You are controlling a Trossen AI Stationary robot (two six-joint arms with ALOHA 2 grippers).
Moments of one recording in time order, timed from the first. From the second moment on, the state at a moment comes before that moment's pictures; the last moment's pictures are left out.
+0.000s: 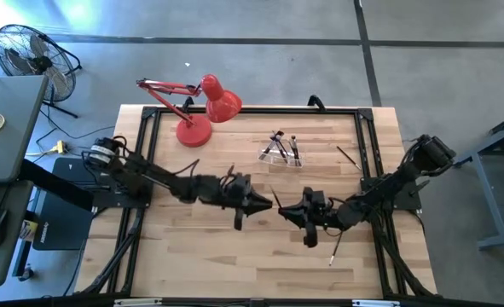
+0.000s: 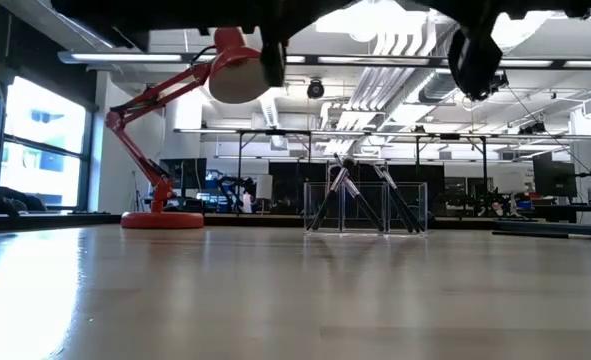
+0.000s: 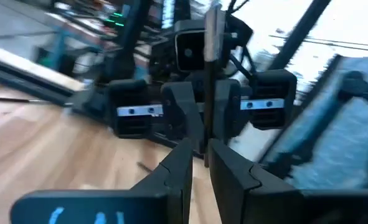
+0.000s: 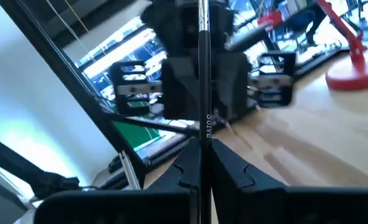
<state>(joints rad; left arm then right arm) -0.23 1.67 0.84 0.91 -0.09 -0.49 0.58 1.49 0.52 1.05 0.68 0.54</state>
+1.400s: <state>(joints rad) -0.14 1.67 0.99 0.86 -0.02 -0.44 0.55 1.48 0.58 1.06 0.80 0.47</state>
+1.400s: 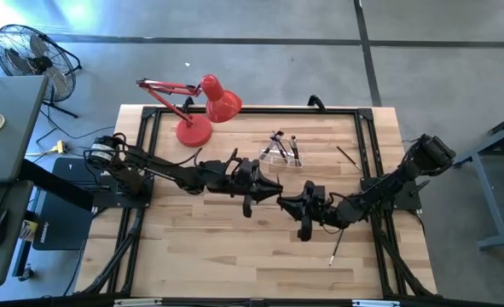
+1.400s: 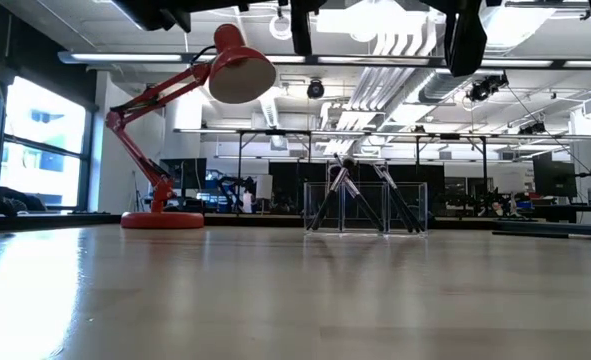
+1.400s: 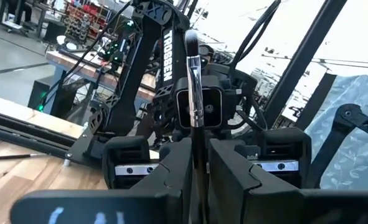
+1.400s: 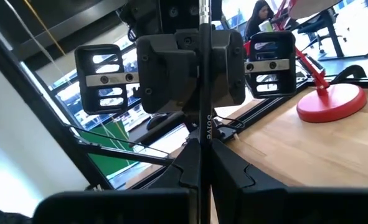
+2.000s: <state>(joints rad) -0.14 1.67 0.99 0.86 -0.10 -0.44 0.52 1.49 0.58 1.04 0.78 0.51</state>
